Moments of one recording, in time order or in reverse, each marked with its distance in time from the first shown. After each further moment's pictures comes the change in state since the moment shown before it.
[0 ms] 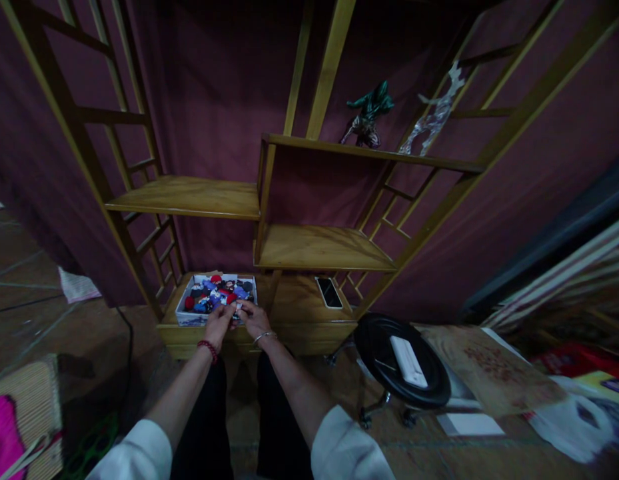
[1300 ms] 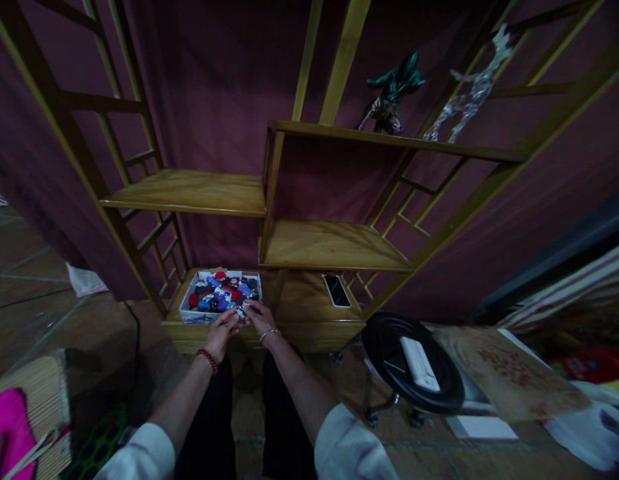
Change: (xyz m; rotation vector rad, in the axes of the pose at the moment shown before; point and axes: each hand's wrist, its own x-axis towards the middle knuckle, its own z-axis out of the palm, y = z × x) left_hand 0.006 -0.031 -0.014 -0.245 -0.067 -0.120; right_hand 0.009 0.013 0.005 0.323 0.058 0.287
